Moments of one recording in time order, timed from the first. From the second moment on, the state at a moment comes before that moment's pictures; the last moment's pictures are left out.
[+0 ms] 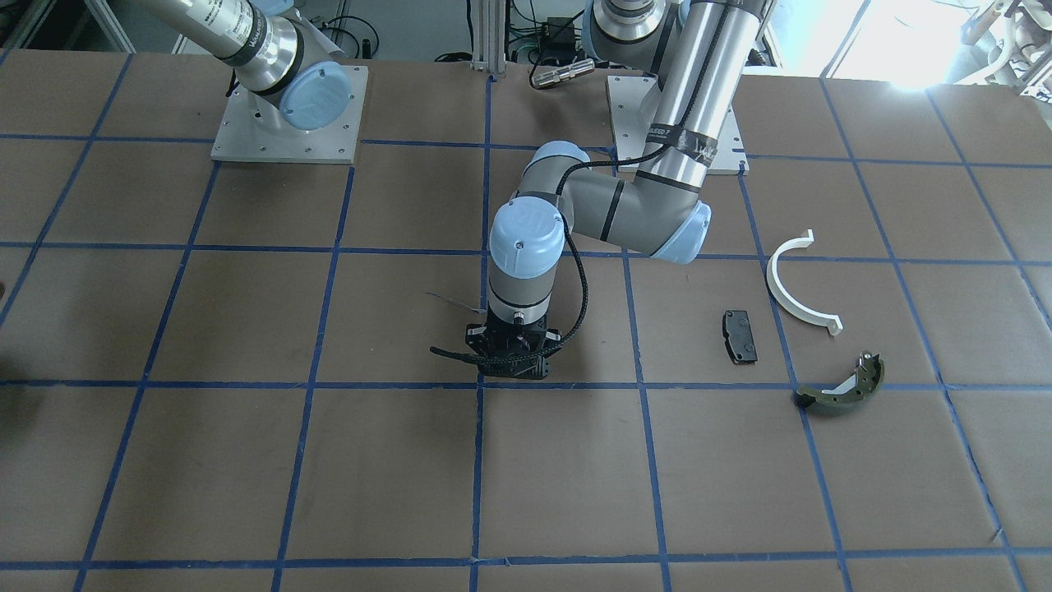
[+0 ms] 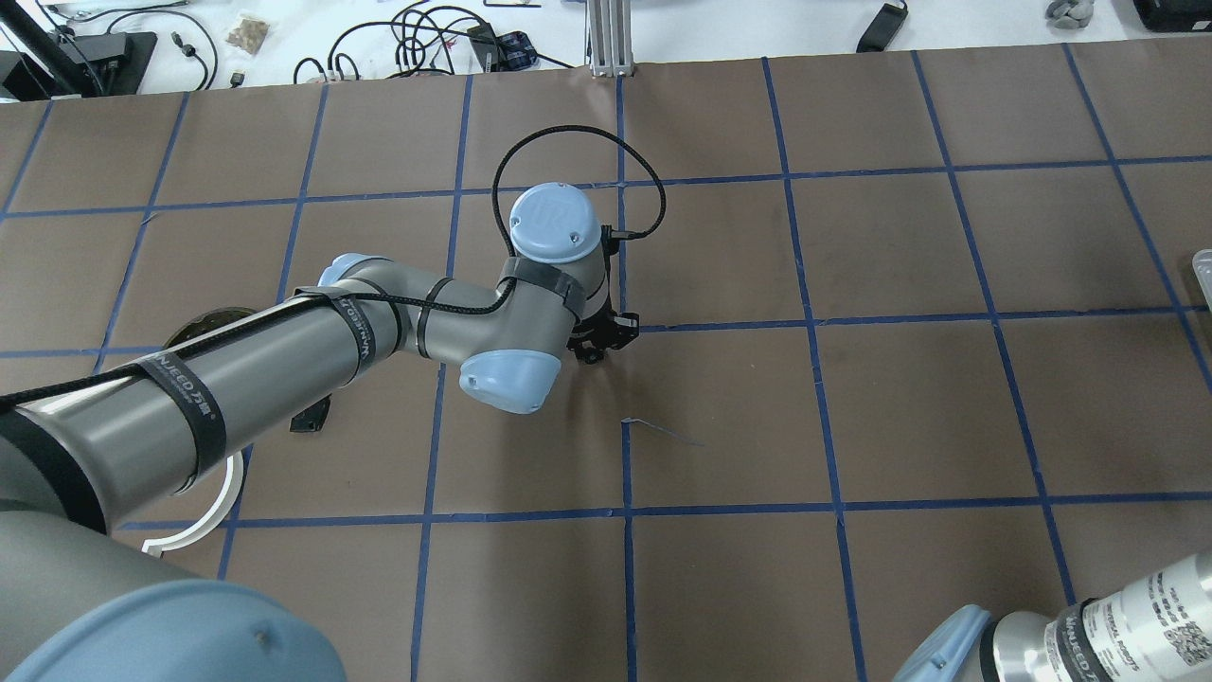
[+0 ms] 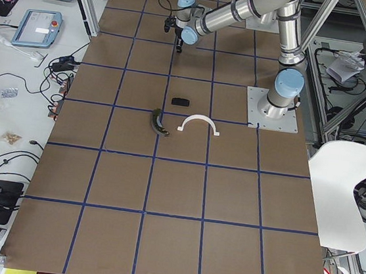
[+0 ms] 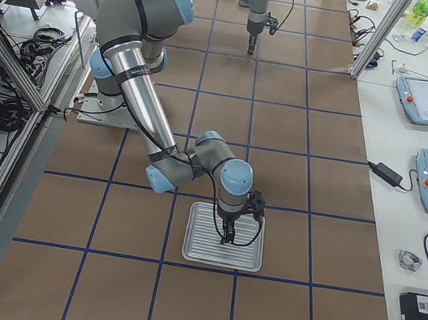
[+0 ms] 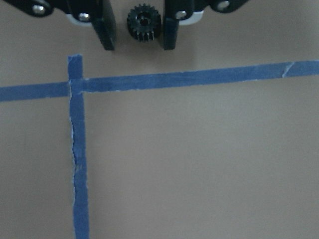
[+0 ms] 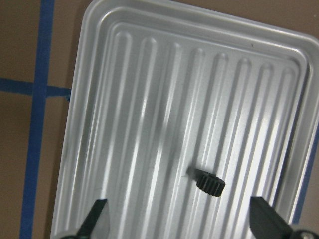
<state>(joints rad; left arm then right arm) -1.92 -2.07 -1.83 -0.75 1.57 -0.29 0.63 -1.03 1.63 -2.28 -1.58 -1.12</state>
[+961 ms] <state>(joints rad) -1.86 -2.03 -1.70 -0.95 1.56 -0.25 0.59 -0.90 1.42 -2.04 -1.52 -1.24</state>
